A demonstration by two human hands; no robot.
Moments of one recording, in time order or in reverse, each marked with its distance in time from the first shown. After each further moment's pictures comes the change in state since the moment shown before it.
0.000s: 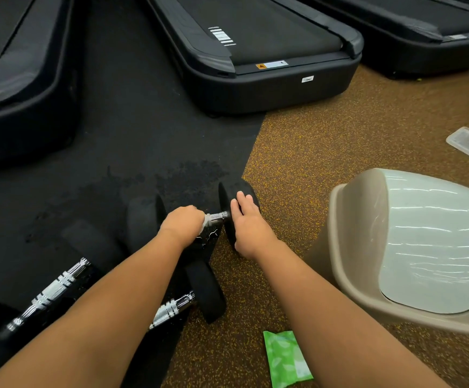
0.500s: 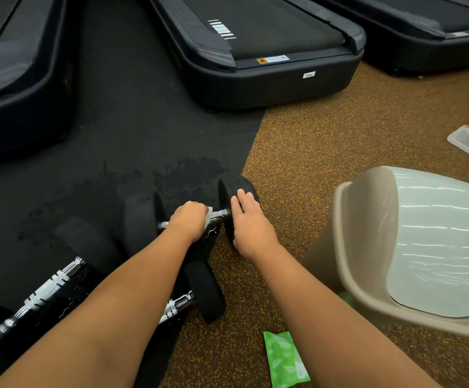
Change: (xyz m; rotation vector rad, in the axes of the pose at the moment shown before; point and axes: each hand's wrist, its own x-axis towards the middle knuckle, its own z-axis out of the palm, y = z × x) left_hand 0.025 0.003 0.023 -0.267 0.064 -0.076; right_hand 0.002 0.000 0.011 -0.023 0.166 -0.015
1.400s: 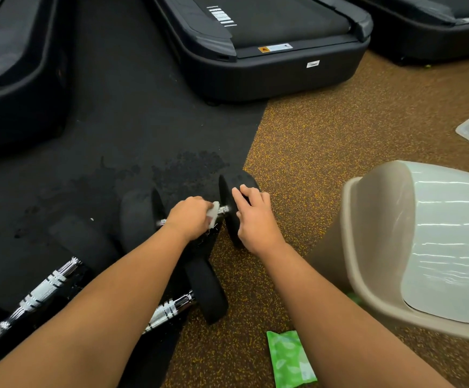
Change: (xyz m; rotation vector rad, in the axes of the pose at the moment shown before) left_hand 0.007 -0.006 0.005 -0.025 0.028 0.078; right_hand 0.011 0.017 0.019 0.106 0.264 -0.054
